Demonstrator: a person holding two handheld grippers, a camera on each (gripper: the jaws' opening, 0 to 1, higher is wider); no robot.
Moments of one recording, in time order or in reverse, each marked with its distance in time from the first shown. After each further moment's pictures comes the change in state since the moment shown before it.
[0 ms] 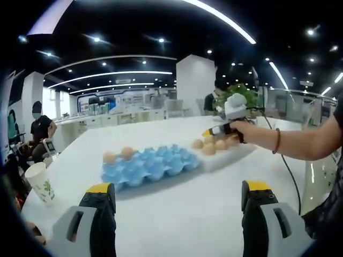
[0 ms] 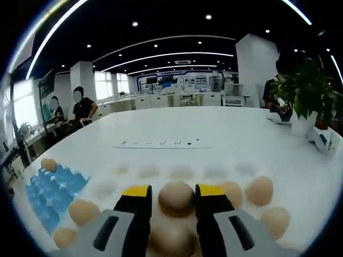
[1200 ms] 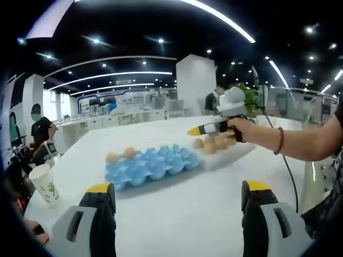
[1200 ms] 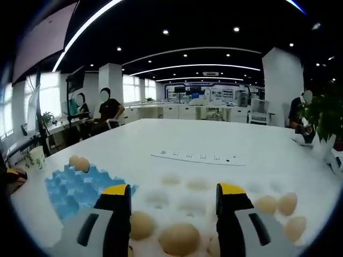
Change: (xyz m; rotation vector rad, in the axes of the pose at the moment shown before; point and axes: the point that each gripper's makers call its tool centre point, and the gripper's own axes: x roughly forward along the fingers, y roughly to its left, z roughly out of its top) left arm -0.007 -0.002 0.001 0.015 0.005 0.008; right arm -0.020 0.072 0.016 -0.113 -0.089 0.200
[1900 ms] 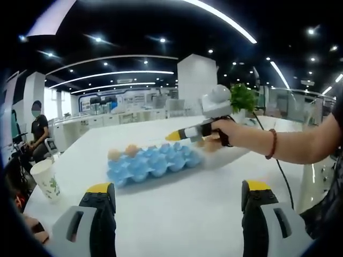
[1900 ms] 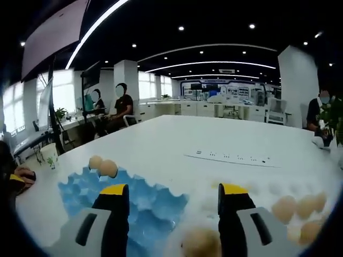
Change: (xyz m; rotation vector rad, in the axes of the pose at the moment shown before) left arm -0.008 0.004 -0.005 -0.018 -0.001 0.003; right arm 0.026 0.076 0.001 -0.019 0.022 0.126
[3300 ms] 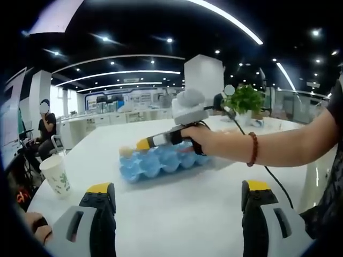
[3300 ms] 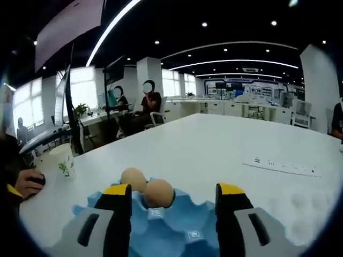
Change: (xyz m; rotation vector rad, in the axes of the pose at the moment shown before) left arm -0.013 0.019 -0.003 -0.017 0.001 0.053; right arm 0.061 0.120 0.006 -0.040 0.004 0.200
